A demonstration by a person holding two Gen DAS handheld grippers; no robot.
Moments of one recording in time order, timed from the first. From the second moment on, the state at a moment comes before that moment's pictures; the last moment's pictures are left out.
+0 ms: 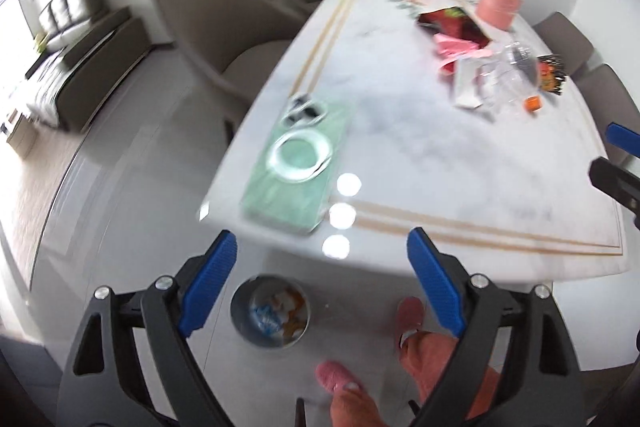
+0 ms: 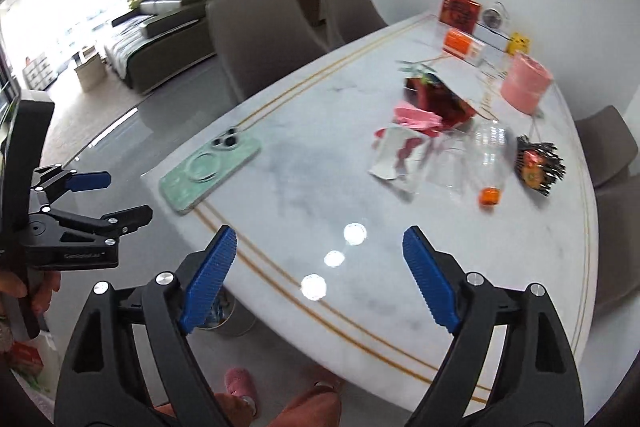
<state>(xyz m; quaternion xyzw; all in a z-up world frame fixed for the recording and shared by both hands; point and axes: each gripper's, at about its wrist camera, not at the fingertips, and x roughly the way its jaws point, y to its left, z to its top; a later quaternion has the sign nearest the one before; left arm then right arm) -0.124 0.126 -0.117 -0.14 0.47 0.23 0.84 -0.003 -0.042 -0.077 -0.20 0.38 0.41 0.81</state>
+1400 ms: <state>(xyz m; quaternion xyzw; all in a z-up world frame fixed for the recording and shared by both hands) 0.100 0.137 -0.159 -0.04 0.52 0.09 0.85 0.164 0.009 -0.159 -0.19 0.46 0.34 0.80</state>
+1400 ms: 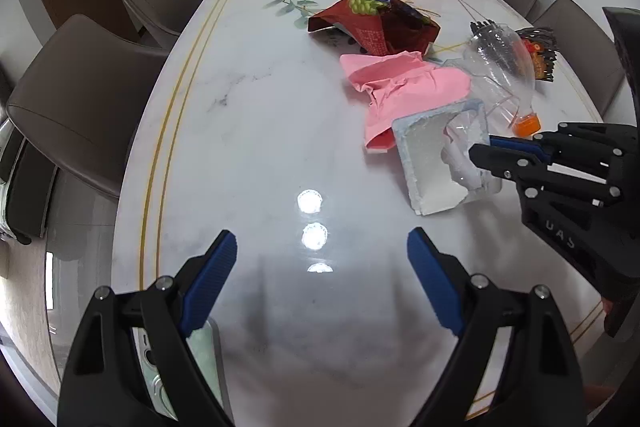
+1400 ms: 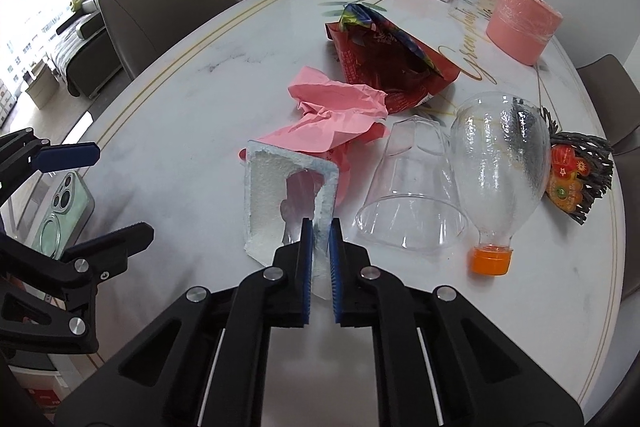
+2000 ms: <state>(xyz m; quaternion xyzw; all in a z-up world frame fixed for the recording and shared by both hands) 0.168 0.111 -0.175 0.01 0.51 0.04 0.86 0.183 -0.039 -0.113 -0.15 0.43 0.31 0.83</state>
